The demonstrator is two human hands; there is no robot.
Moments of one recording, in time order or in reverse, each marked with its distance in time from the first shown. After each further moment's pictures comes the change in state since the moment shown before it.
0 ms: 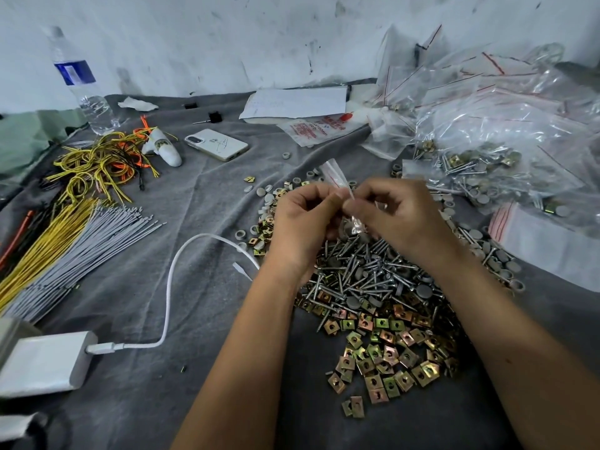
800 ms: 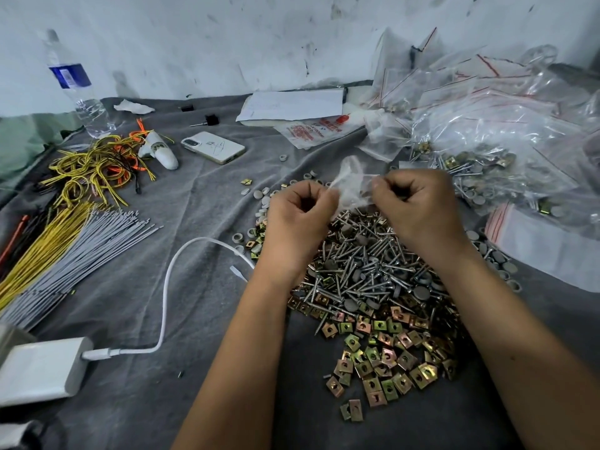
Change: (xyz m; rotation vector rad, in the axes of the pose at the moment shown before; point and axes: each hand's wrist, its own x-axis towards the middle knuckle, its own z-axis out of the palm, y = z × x) left_hand -0.001 0.003 -0.006 0.208 0.013 0.154; right_hand 0.000 0.002 -0.011 -0.184 0.288 0.004
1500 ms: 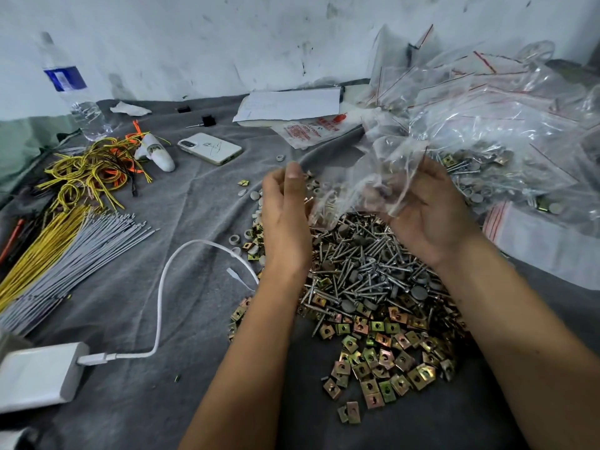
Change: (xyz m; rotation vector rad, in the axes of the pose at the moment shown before) left_hand -0.002 0.000 0.012 -0.083 0.261 -0.047; right_hand 0.007 -0.015 -0.005 1.063 -0.165 0.358
